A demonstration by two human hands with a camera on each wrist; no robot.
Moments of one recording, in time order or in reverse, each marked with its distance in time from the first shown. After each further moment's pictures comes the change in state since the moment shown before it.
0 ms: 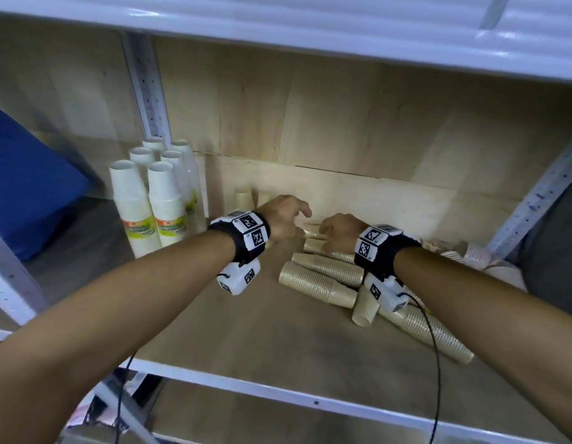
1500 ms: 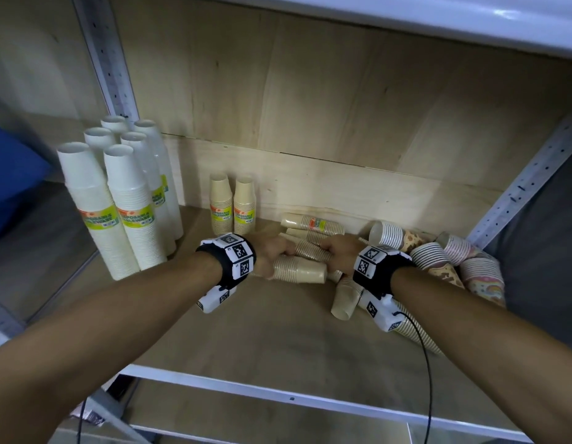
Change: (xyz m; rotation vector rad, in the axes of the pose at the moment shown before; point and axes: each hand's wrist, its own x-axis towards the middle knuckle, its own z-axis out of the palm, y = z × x) left_hand 0.002 -0.011 0.076 0.188 -0.315 0.110; right_hand -0.010 0.059 0.045 -0.040 -0.117 0.005
